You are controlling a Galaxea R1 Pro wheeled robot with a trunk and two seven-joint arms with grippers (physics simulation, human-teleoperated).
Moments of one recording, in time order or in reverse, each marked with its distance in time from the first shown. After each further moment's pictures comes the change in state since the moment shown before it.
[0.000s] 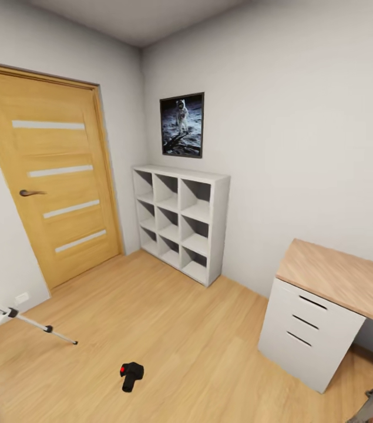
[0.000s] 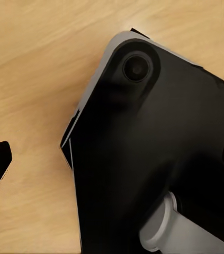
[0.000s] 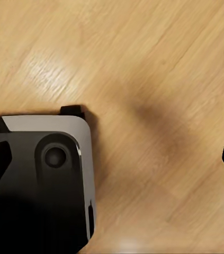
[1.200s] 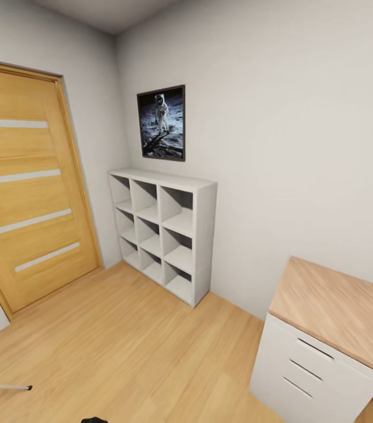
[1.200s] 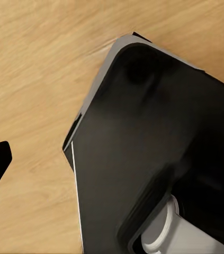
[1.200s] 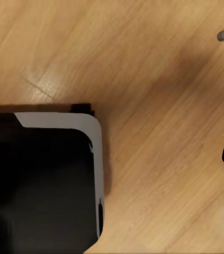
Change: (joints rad) left arm 0.000 0.001 0.012 0.001 -0.011 -0.012 0.005; right arm 0.003 0.034 0.010 -0.001 0.005 -0.001 -0.013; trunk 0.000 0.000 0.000
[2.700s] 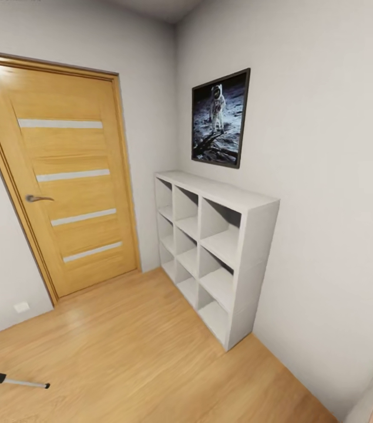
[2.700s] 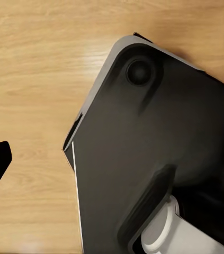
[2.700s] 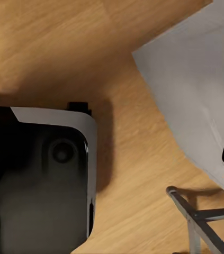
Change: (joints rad) left arm 0.000 0.000 0.003 0.000 0.001 -0.001 0.002; right arm 0.000 0.001 0.002 0.000 0.068 -0.005 0.000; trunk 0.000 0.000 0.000
